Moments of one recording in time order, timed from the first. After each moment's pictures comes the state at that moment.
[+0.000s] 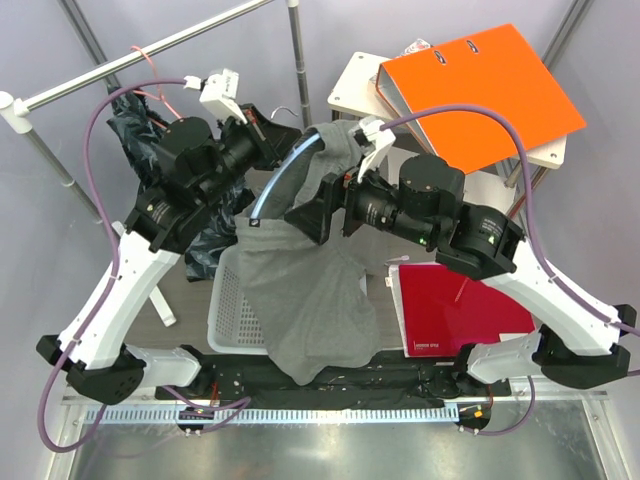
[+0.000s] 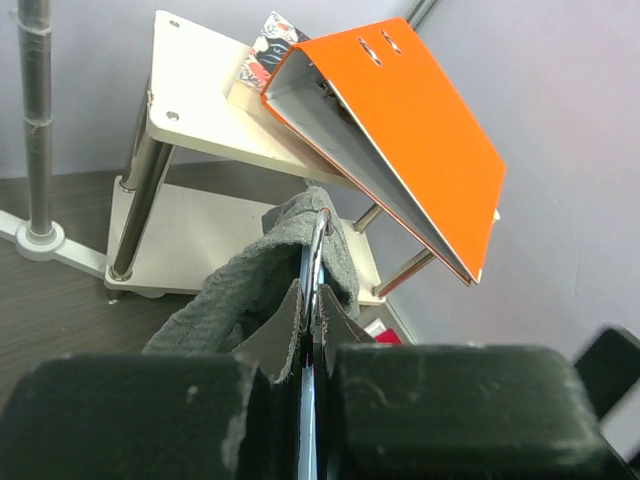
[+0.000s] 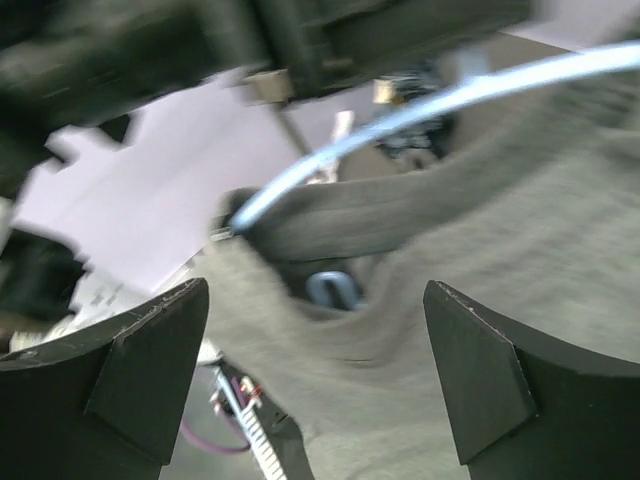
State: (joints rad) left arm -0.63 1.27 1.70 -0.40 0.00 -0.53; right arm 1.04 1.30 1.76 -0.58 0.09 0.43
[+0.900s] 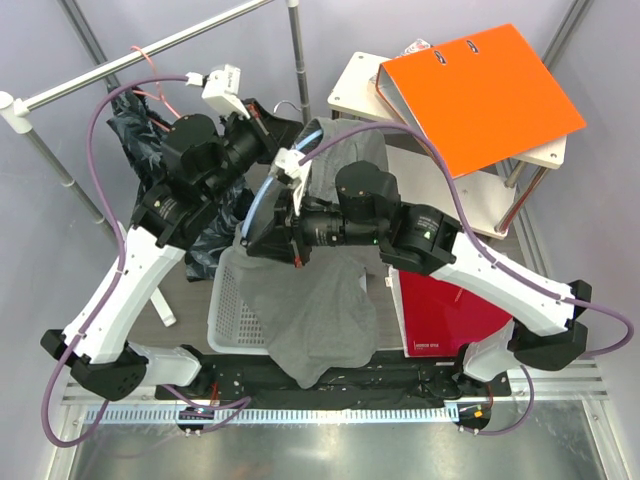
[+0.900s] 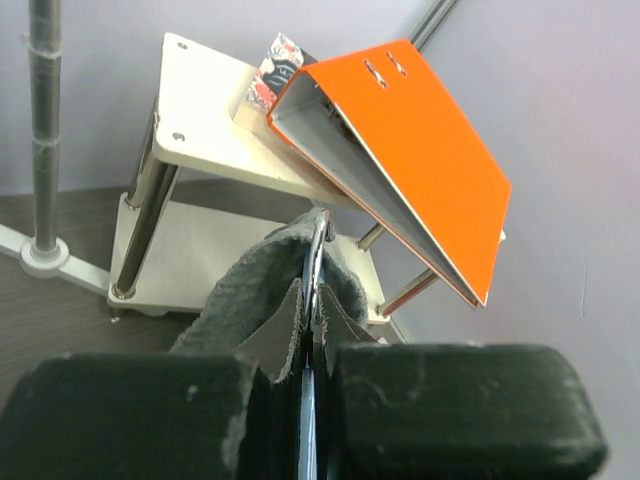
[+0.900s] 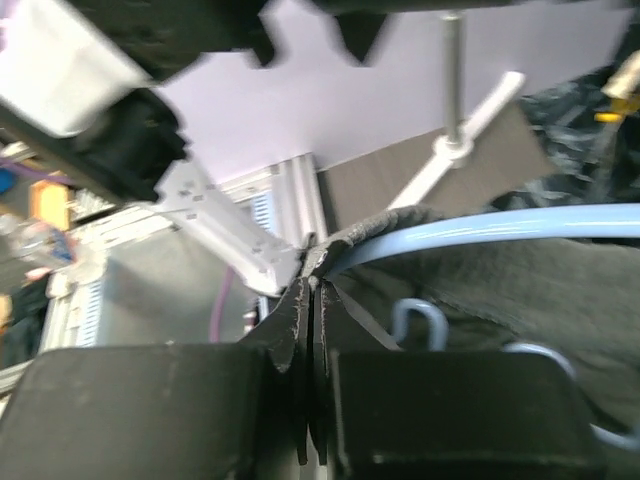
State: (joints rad) left arm -0.63 1.30 1.71 -0.36 -0.03 -0.53; right arm 1.14 1.47 1.80 -0.48 -0.29 0.24
